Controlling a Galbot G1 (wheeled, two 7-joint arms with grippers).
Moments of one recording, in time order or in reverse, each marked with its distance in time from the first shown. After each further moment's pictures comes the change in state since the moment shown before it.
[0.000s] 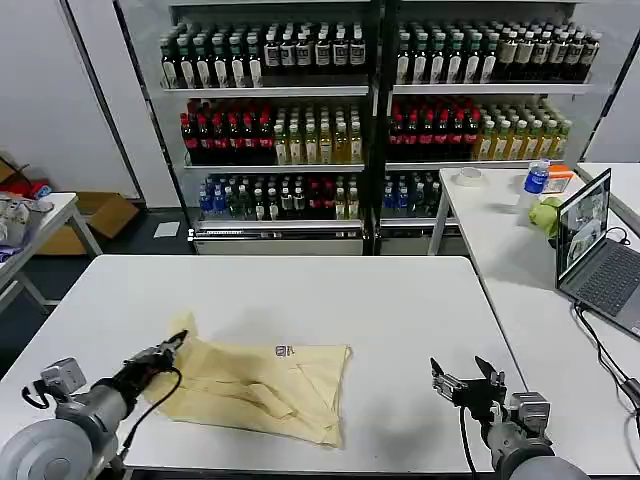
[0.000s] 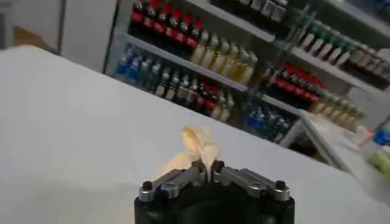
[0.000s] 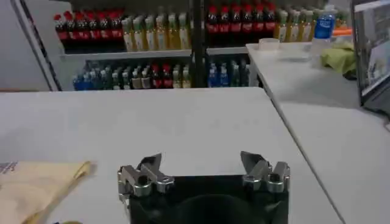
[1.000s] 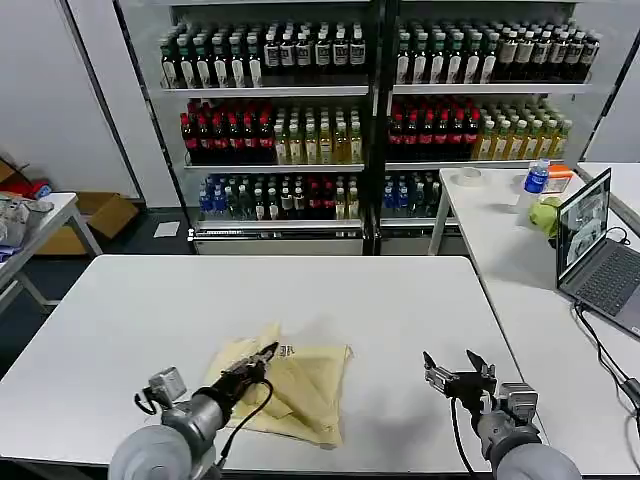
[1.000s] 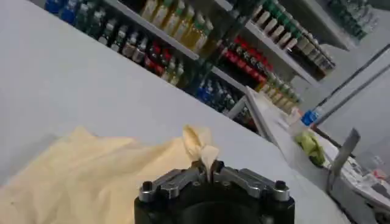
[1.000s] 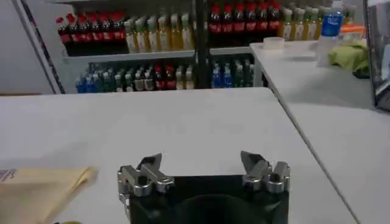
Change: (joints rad) left arm -0.156 -0.180 0.394 0.048 0.084 -0.057 -0.057; right arm 0.078 0.014 -0.045 -0.053 0.005 -0.001 0.005
